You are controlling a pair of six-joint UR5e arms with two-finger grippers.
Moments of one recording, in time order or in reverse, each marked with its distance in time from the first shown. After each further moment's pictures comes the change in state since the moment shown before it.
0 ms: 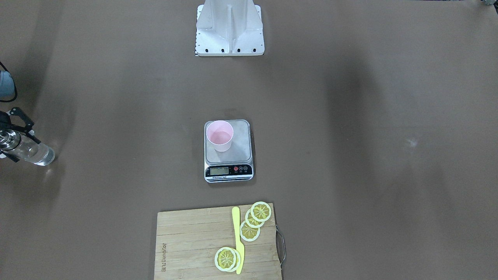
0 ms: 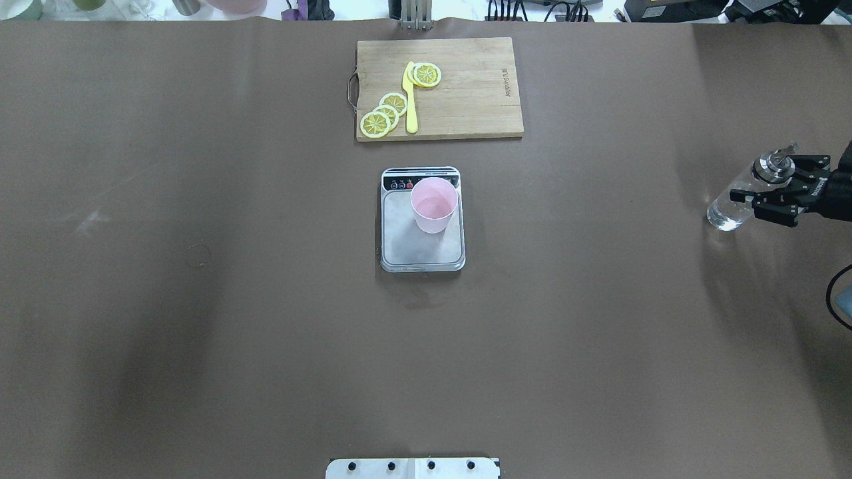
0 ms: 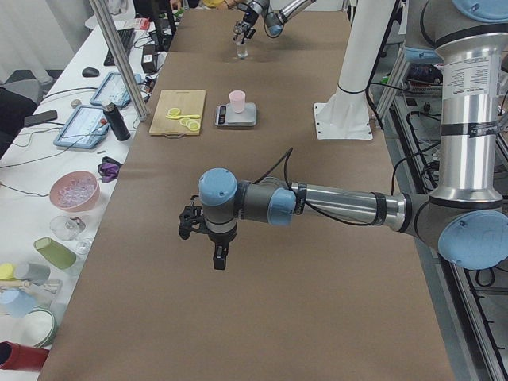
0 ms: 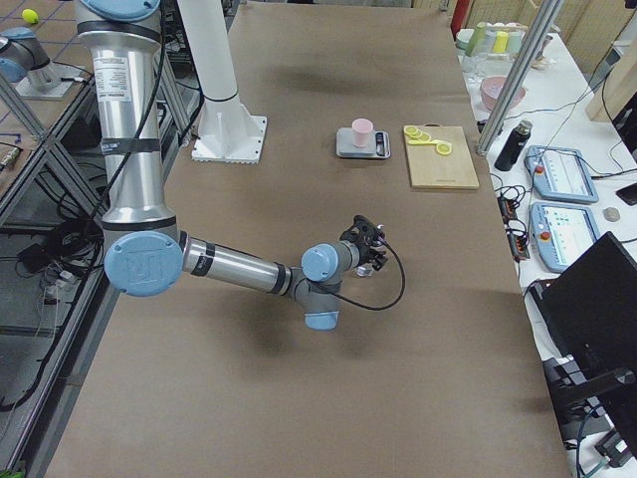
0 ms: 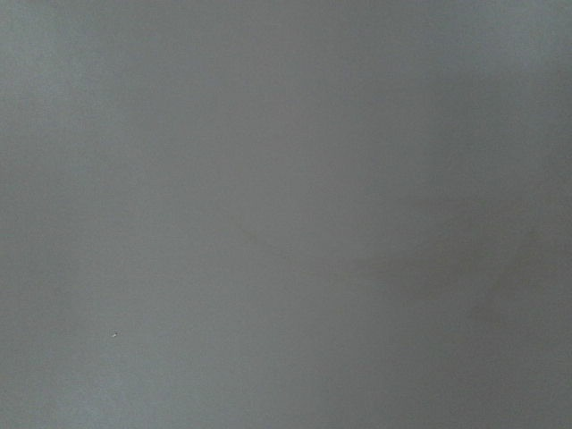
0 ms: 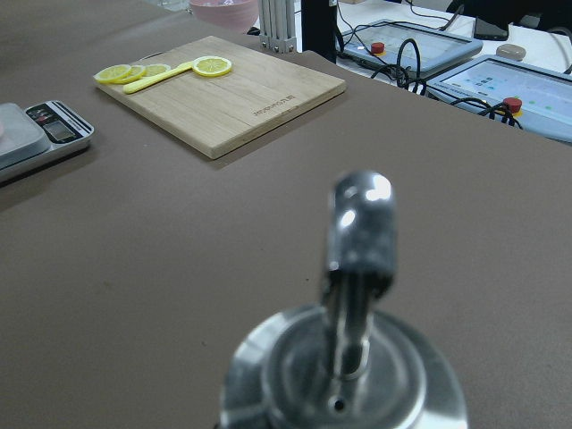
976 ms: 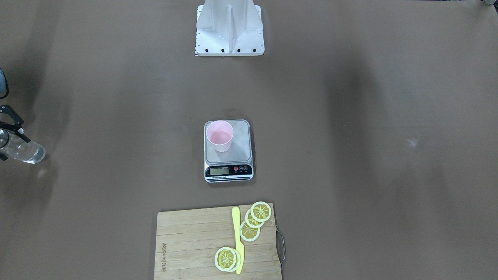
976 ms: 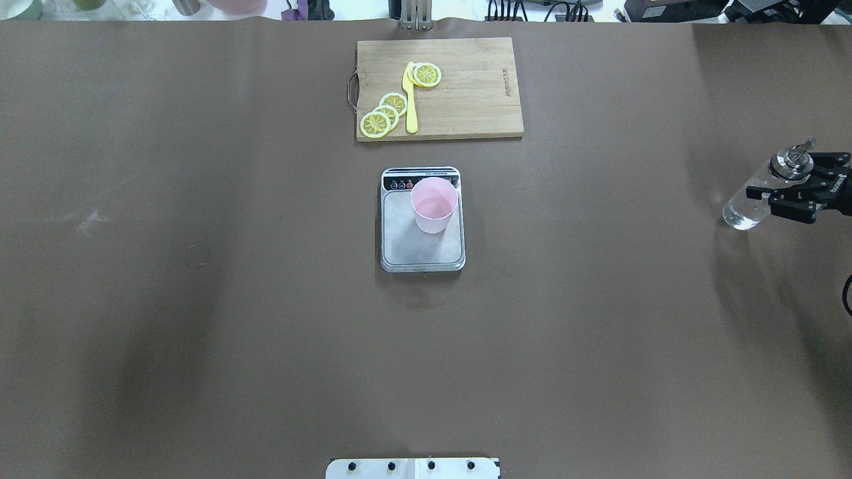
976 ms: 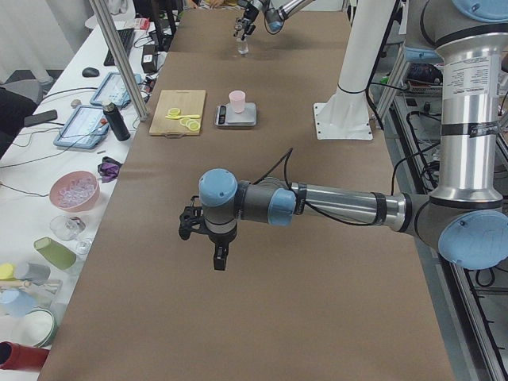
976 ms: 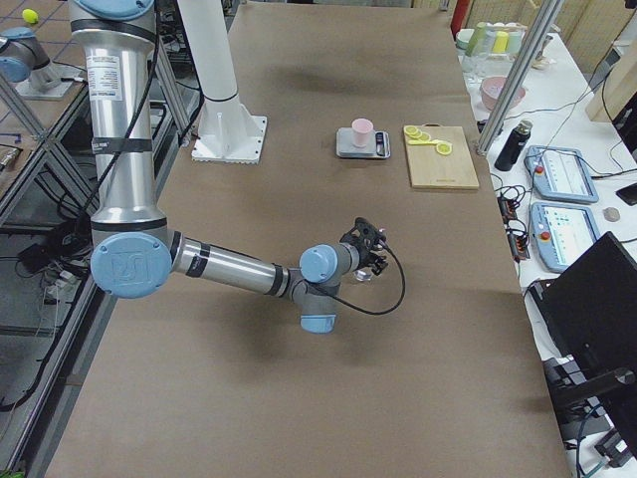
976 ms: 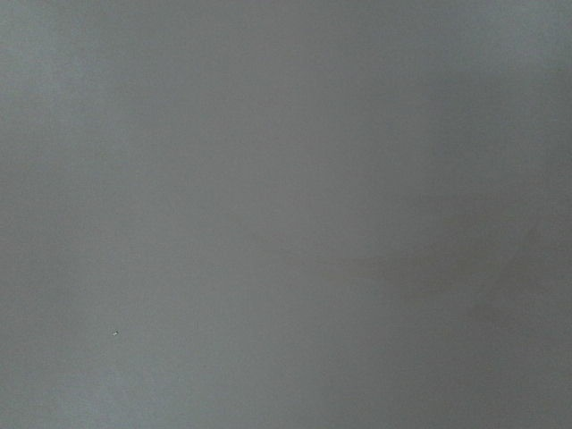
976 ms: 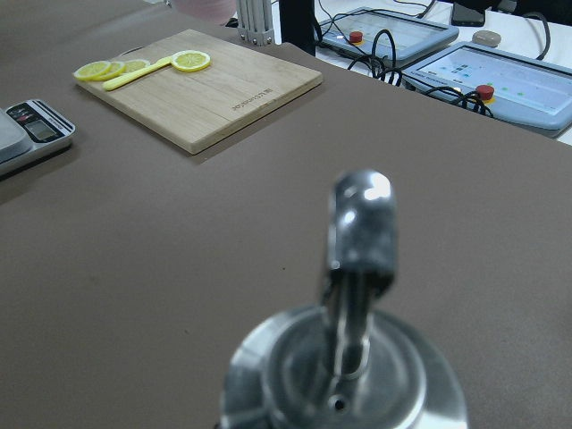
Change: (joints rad) left arm -0.001 0.000 0.003 0.000 0.001 0.000; right arm 0.032 -0.025 0.025 -0.033 0.017 0.001
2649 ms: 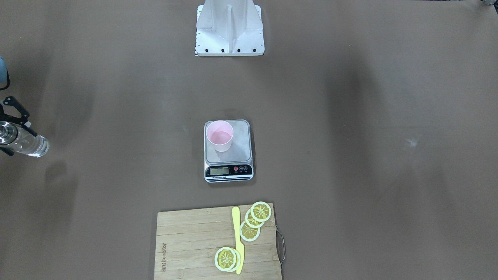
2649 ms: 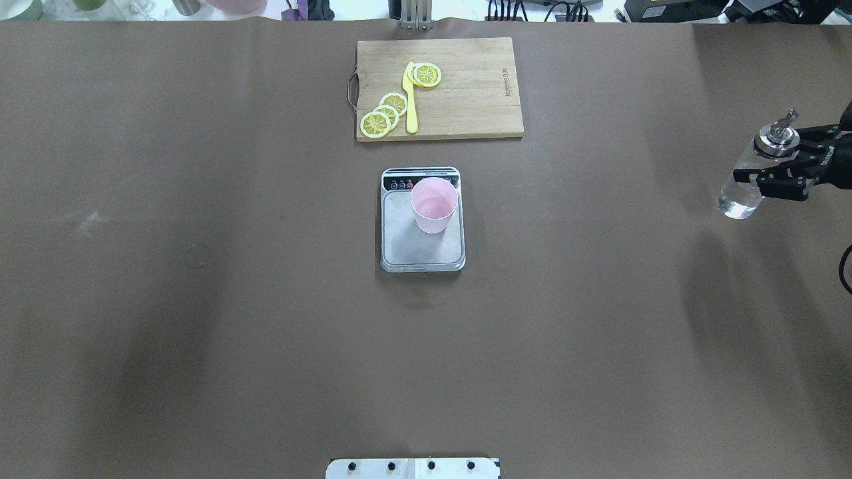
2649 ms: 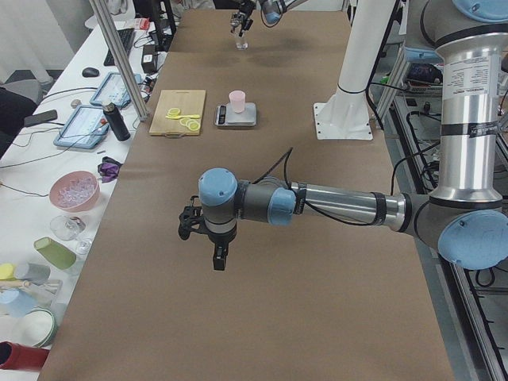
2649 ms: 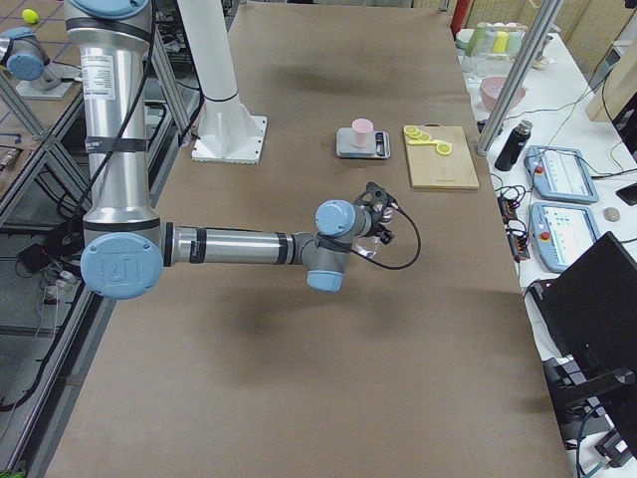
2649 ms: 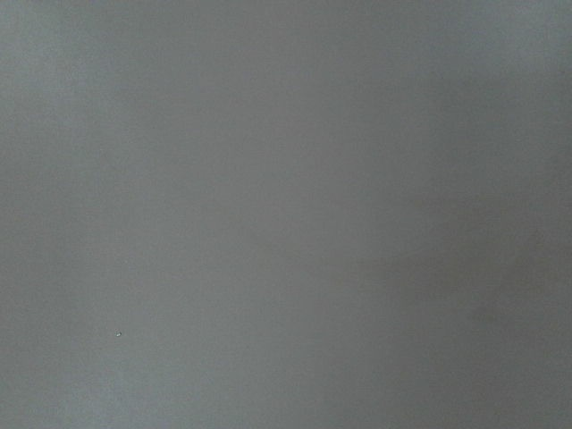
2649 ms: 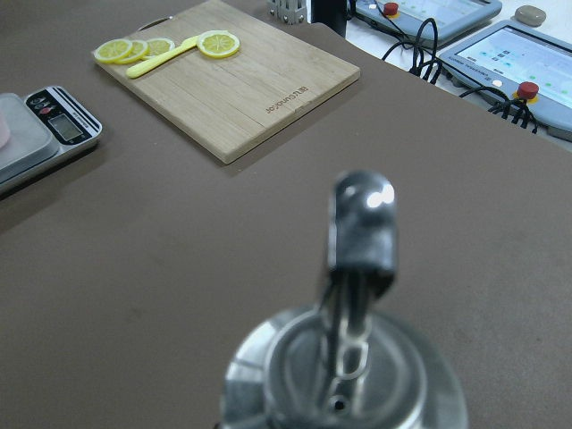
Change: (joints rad) left arm -0.002 0.000 -0.004 0.005 0.005 -0.001; right arm 0.051 -0.018 0.253 -0.349 0.126 -0.076
